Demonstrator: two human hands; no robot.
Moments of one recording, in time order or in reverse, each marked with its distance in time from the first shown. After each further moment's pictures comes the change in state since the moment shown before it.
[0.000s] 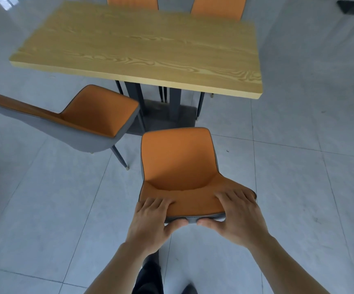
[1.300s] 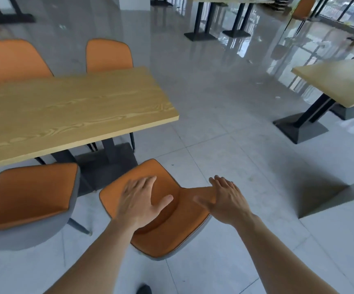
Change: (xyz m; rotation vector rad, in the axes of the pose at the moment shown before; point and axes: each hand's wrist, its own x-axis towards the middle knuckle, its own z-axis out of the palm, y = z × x) left_hand 0.066 -0.019 -0.138 0.202 0.014 0.230; right_hand 0.007 -0.075 -0.100 0.136 -0.130 0.512
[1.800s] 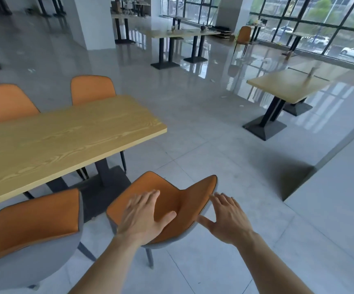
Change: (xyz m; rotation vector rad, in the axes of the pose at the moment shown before) left_hand -0.065 -0.080 -0.060 0.010 0.029 0.535; right_hand -0.175 -0.137 0.045 0.015 0.243 0.322
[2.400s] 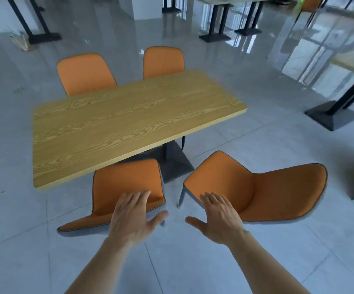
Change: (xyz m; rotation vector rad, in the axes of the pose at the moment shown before) left_hand -0.171 -0.358 -0.070 0.059 -0.104 -0.239; right_hand 0.022 -0.383 0.113 -0.028 -0.164 -0.251
